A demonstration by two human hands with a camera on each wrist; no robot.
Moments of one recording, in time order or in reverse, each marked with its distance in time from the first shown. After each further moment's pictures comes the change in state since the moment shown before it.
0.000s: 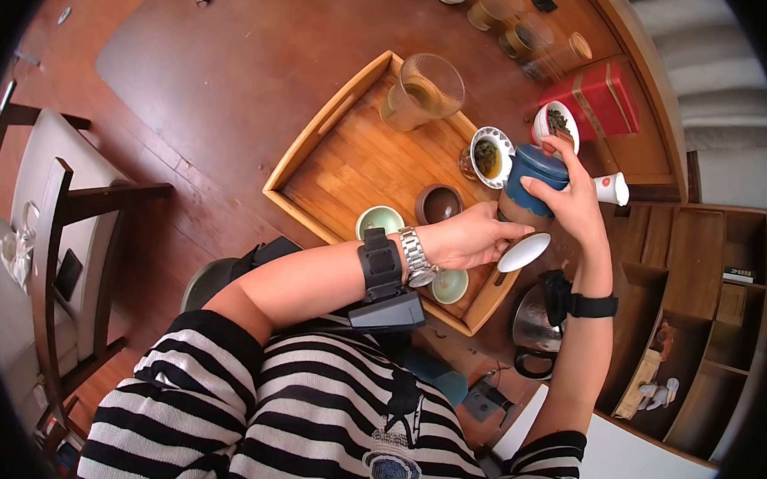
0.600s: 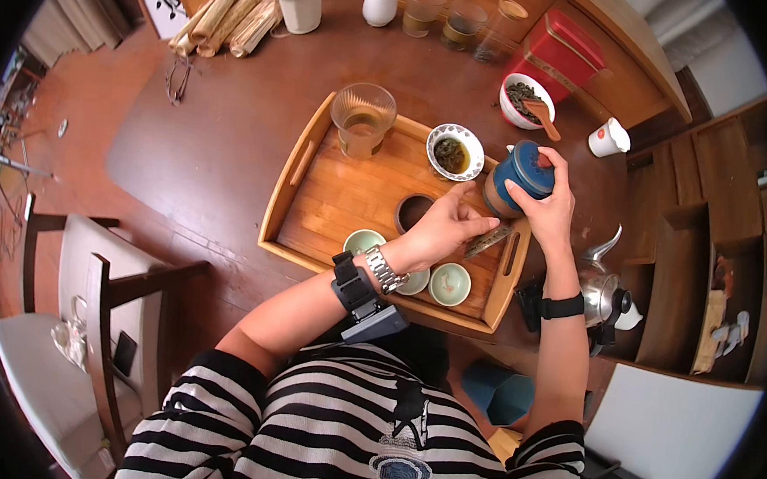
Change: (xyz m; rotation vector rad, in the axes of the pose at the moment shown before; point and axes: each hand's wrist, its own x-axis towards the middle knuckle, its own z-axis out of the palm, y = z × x) left_hand -0.012 0.007 0.008 0.706 0.302 0.022; right_hand -0.045 0.057 0.053 0.280 0.649 -0.039
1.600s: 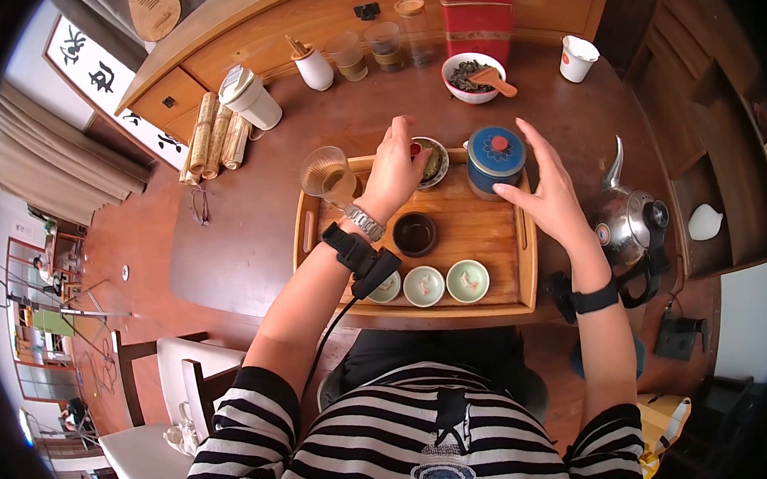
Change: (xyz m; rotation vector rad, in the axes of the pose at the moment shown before) left_hand 0.065 0.049 -0.036 1.301 0.269 0.677; right_hand -0.044 -0.011 -0.029 0.078 0.038 0.003
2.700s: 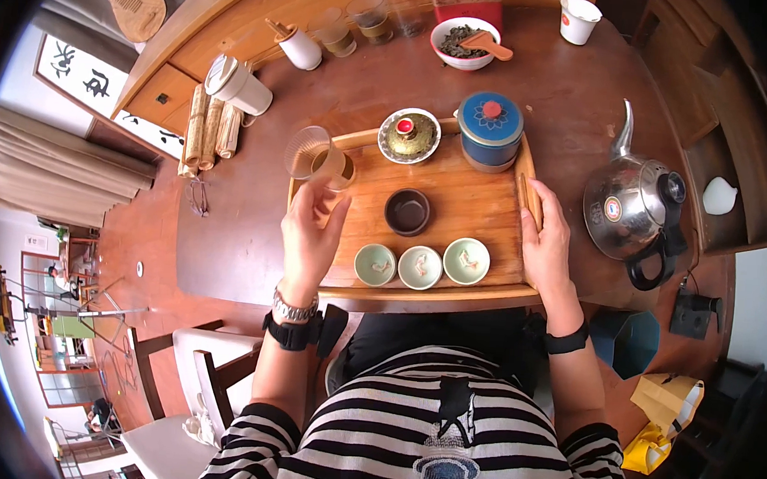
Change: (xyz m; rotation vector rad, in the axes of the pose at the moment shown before) left_hand -0.100 0.012 -0.078 0.123 0.093 -0.190; right_hand -0.090 0.019 0.040 -0.035 0.241 0.212
